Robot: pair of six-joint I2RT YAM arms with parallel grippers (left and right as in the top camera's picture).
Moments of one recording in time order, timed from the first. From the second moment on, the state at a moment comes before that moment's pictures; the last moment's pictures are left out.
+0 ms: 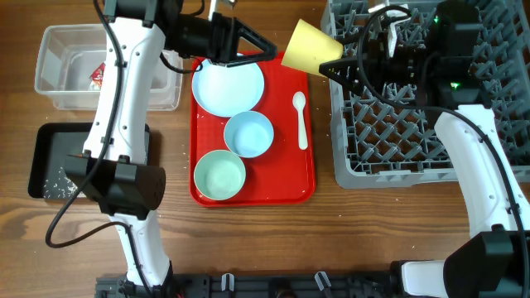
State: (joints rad) left arm -0.18 2.11 2.37 -1.67 1.40 0.29; right arm 0.03 1.55 1.31 -0.18 -1.35 0.08
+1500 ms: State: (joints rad) left arm -0.17 2.11 2.28 -1.61 0.66 0.29; right arm -0.06 1.77 1.54 -1.49 -0.06 0.14
